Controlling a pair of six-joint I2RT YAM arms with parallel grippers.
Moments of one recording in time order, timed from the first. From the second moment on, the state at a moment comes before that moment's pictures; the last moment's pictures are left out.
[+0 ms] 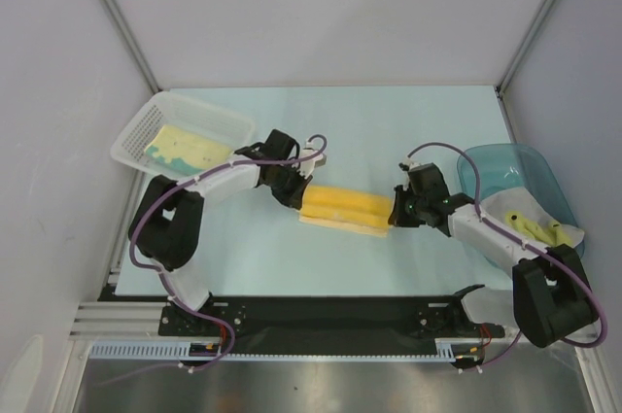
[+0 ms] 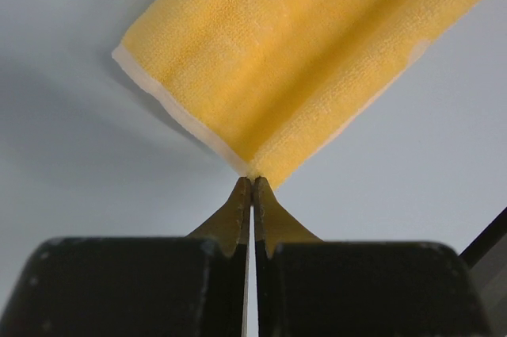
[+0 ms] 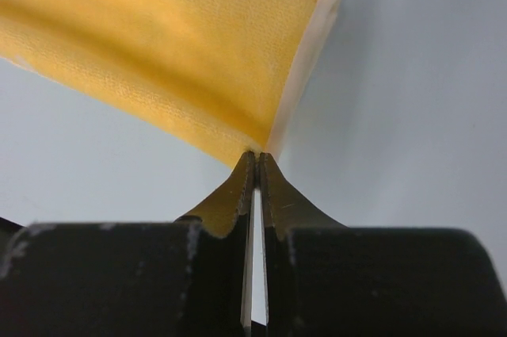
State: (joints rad) left arm -0.52 1.75 1.17 -0.55 0.36 0.24; right arm 0.39 1.25 0.67 -0.34 -0.12 0.38
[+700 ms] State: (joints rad) left arm -0.55 1.64 1.21 -0.57 0.18 0.05; right arm 0.40 1.19 0.76 -0.42 -0.21 0.48
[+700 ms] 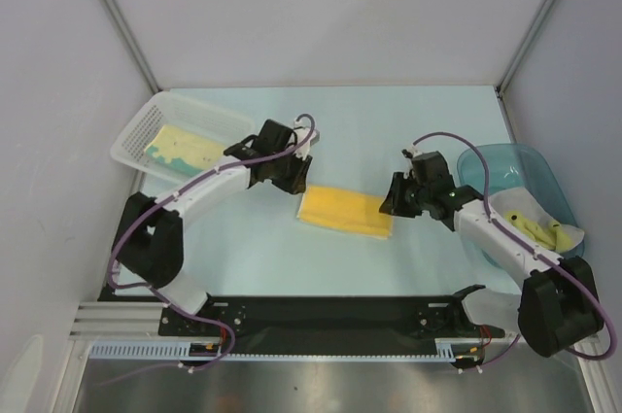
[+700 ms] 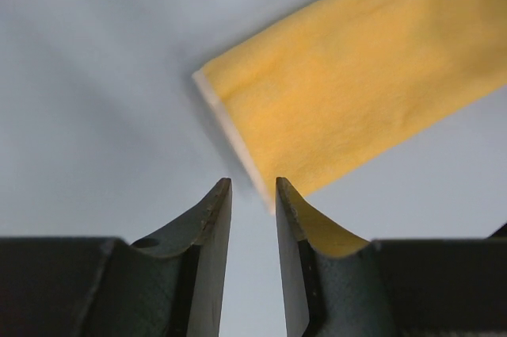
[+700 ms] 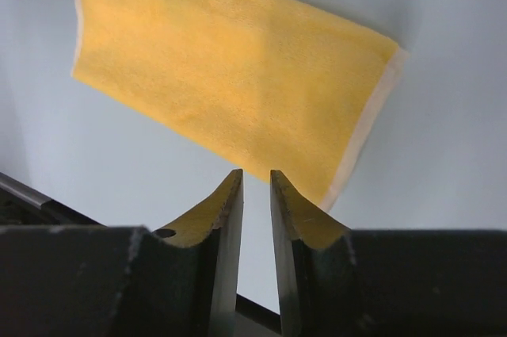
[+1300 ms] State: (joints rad) left arm -0.58 1.64 0.95 -0.29 0.22 -0.26; right arm 0.40 1.29 0.59 -0.25 -0.24 0.57
